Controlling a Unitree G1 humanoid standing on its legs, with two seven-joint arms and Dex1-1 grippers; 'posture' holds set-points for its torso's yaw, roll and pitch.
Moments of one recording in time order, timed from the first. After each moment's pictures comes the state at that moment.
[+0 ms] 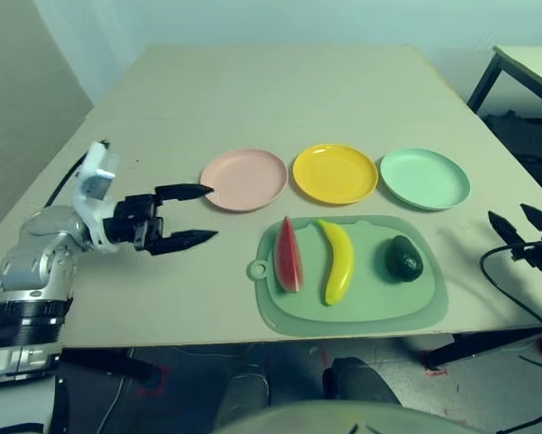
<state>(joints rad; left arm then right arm) -0.28 0.86 0.14 0.04 -0.64 0.27 -1.54 -0.28 -0.74 -0.50 0.81 0.49 -0.15 1.06</state>
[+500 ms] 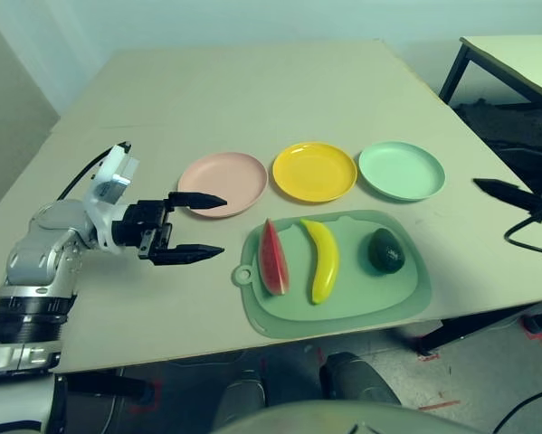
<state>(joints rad) -0.29 0.85 0.14 0.08 -0.61 0.24 -1.56 -0.38 -1.13 -0.07 -0.16 0.53 0.62 1.19</state>
